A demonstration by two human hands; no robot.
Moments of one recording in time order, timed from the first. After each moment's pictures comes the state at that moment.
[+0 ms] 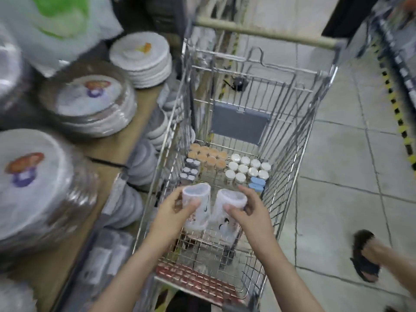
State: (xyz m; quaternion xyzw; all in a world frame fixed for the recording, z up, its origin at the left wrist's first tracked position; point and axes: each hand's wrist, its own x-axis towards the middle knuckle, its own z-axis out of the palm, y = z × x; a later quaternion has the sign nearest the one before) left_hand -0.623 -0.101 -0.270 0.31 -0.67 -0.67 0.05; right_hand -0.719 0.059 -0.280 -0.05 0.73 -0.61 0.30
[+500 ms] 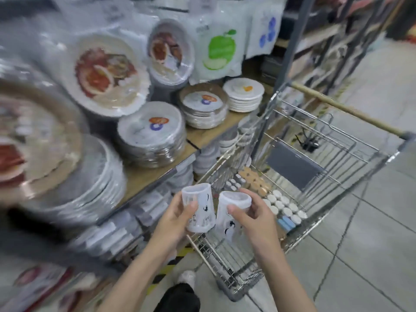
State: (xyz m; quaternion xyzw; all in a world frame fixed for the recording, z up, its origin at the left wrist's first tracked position) left_hand -0.484 0.019 -0.179 0.41 -0.48 -0.72 0.31; right_hand -0.646 0.103 -0.176 -0.28 0.64 -0.59 0.40
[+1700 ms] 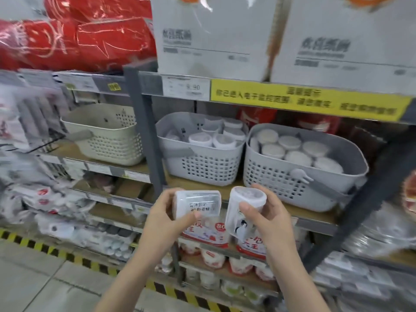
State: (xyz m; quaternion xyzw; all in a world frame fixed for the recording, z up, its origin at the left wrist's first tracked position) left_hand 0.075 0.232 -0.078 0.69 -0.36 -0.26 0.58; right_hand -0.098 0.119 -0.079 -0.57 0.34 -0.42 0.62
